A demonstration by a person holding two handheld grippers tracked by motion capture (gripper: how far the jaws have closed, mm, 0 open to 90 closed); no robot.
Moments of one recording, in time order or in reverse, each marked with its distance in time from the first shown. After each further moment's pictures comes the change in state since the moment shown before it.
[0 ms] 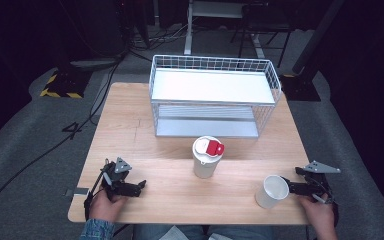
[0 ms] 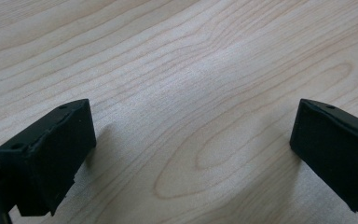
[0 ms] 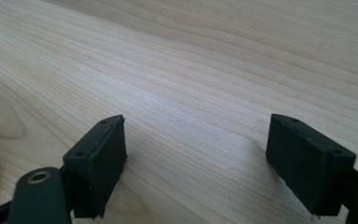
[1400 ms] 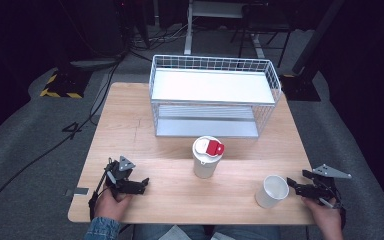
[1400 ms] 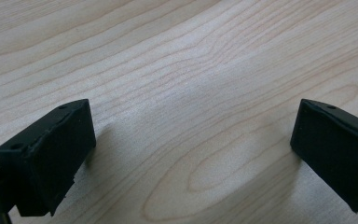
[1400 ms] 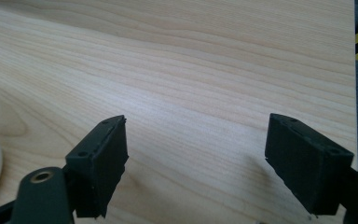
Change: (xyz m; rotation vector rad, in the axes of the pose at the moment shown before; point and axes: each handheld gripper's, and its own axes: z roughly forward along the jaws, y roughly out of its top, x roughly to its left) left arm -0.007 0.007 0.007 -0.005 0.034 -0.042; right arm -0.004 -0.011 -0.021 -0.045 -0.039 0.073
